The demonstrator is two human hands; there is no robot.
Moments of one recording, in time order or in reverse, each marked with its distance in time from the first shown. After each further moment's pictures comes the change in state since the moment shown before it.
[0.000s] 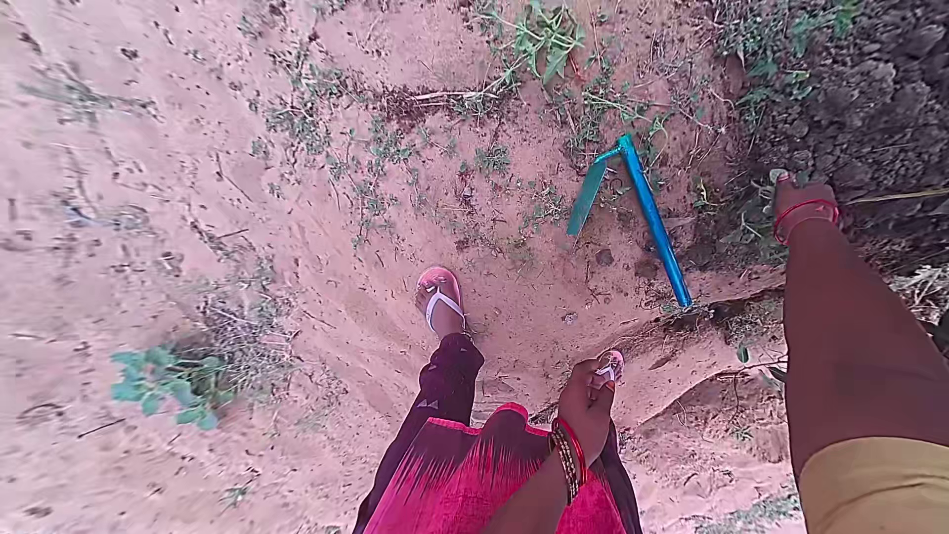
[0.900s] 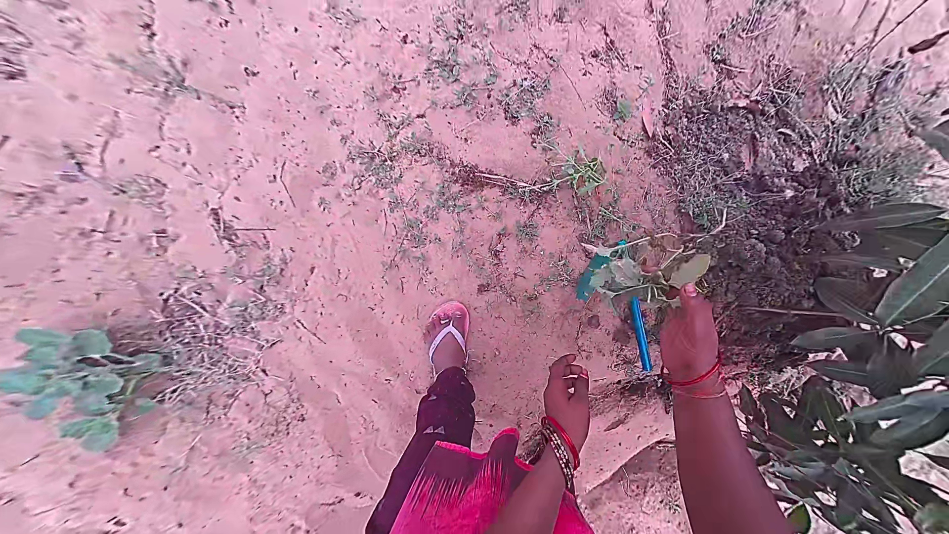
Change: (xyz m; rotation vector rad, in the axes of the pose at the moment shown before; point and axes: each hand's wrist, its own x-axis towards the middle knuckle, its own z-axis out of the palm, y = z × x) left_hand -0.011 0.051 -0.057 -0.395 0.227 0.257; right_hand -0.327 -0.102 -0.029 1.032 -0.209 -0.849
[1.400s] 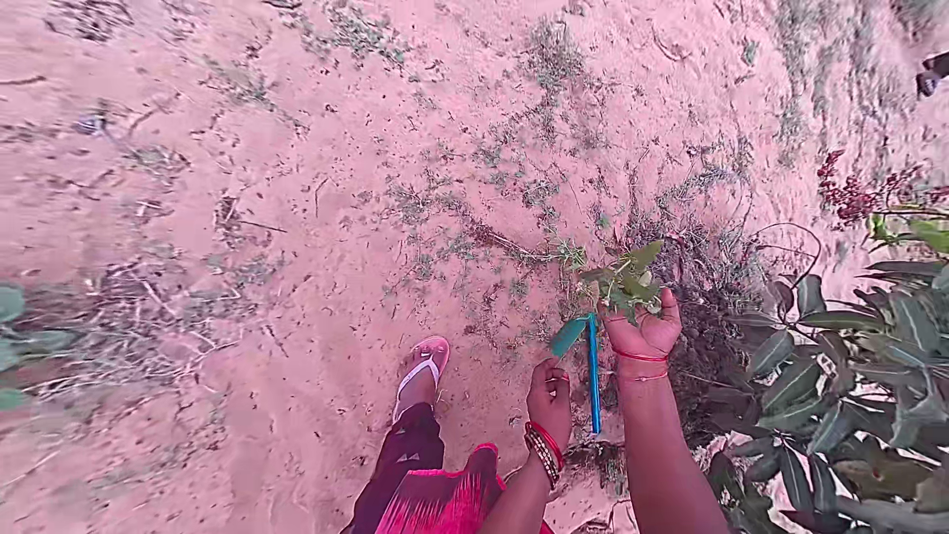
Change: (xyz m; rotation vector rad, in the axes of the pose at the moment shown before) left_hand -0.008 0.074 -0.031 -0.326 0.069 0.177; right_hand 0.039 -0.099 0.108 0.982 0.160 0.350
